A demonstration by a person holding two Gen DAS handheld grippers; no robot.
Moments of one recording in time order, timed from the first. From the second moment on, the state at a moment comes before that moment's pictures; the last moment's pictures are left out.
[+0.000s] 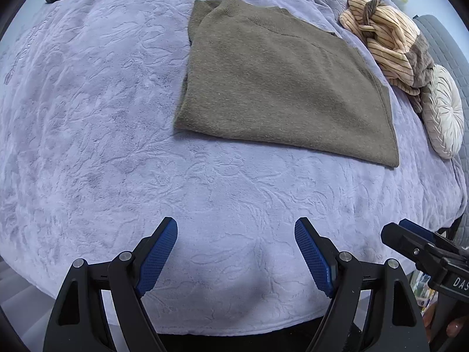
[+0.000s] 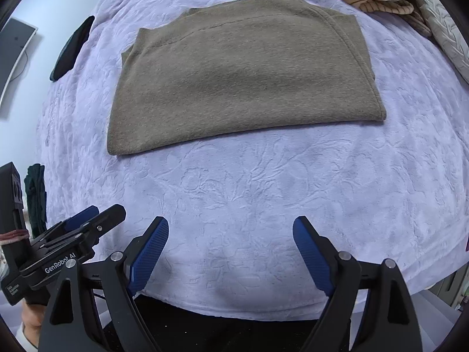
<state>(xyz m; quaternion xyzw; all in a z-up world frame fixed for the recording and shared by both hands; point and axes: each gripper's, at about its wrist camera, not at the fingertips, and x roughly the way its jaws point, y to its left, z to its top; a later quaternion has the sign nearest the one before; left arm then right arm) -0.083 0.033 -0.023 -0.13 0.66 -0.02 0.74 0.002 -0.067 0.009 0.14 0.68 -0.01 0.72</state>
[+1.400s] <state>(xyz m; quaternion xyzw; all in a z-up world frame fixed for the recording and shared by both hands) -0.062 0.046 -0.042 -0.15 0.66 -0.06 0.73 0.007 -0.052 0.001 0.14 0.69 -0.06 0.71</state>
